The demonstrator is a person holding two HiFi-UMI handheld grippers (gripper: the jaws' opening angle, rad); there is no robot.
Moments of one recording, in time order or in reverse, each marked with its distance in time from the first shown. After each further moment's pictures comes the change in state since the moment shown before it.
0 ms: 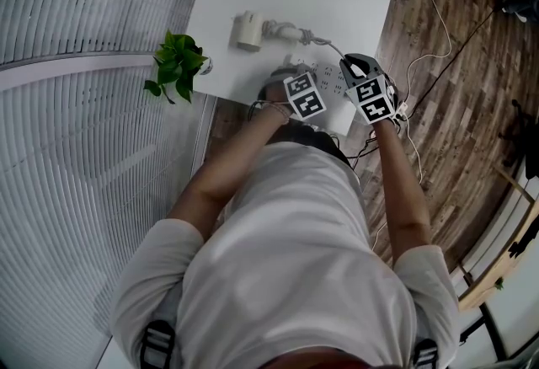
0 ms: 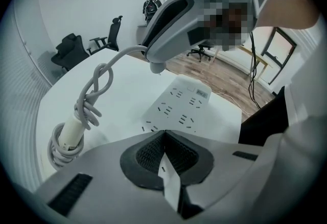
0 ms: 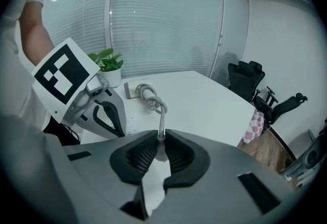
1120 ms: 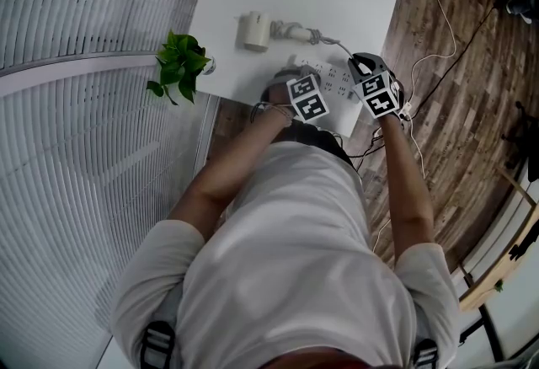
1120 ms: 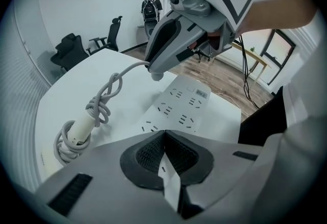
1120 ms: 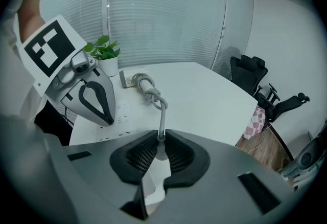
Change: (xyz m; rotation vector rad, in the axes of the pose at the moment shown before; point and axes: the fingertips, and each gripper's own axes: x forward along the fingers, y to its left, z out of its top) left arm 0.002 0.001 -0.002 0.001 -0.008 -0.009; right arm 0.026 -0.015 -0.032 -0.016 0.080 0.012
